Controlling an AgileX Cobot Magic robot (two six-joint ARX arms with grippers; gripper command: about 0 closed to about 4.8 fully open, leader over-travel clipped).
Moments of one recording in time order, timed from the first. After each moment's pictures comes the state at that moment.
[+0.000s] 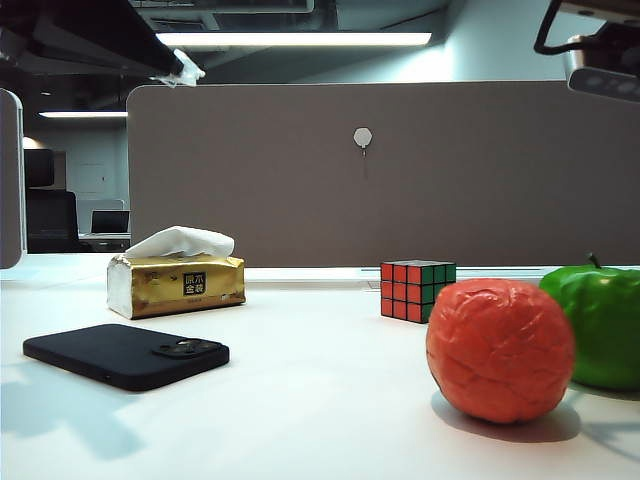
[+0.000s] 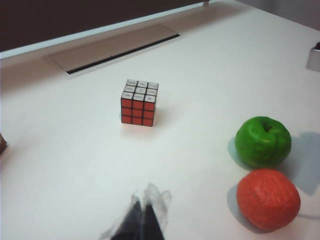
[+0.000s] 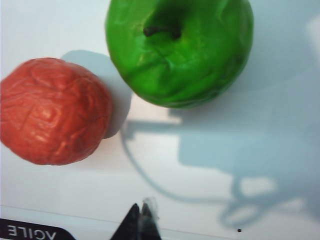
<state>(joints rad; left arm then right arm) -0.60 0.78 0.52 -0.03 0.24 0.00 0.59 1.08 0.91 -1.13 -0.05 0.62</state>
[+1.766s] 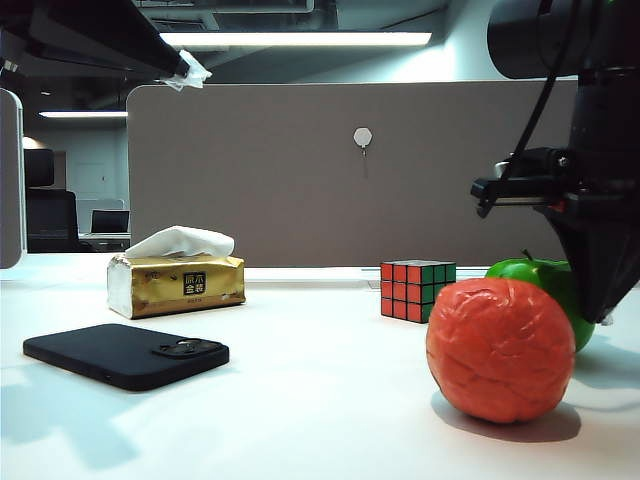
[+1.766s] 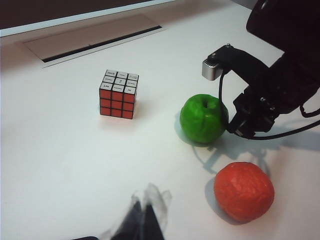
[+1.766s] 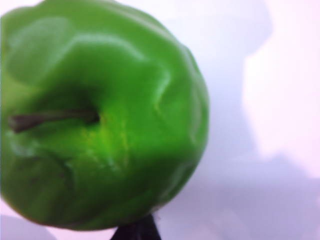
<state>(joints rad) -0.60 0.78 0.52 -0.05 0.31 -0.04 0.50 1.43 0.91 -0.77 0.14 0.44</state>
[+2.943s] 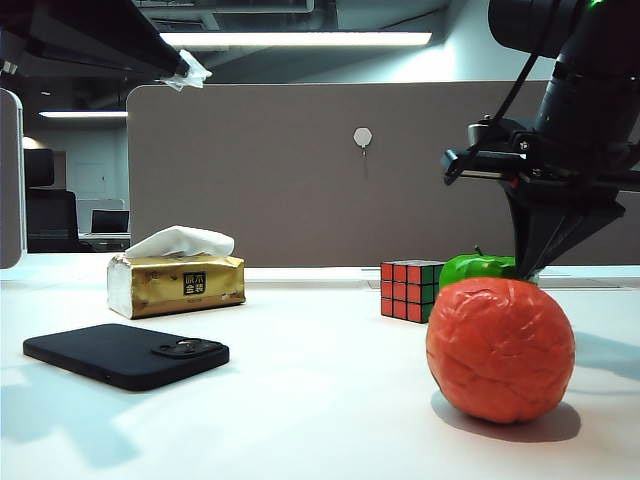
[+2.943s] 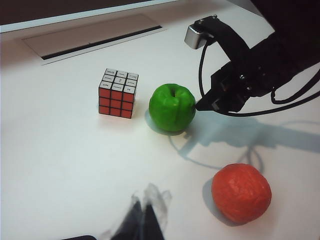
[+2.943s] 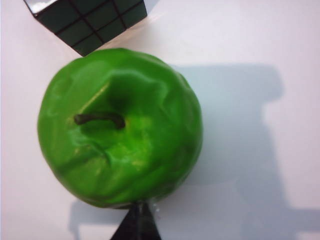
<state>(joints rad) -0.60 0.78 0.52 -0.05 0.31 -0.06 0.45 1.43 0.91 -0.51 0.11 0.34</state>
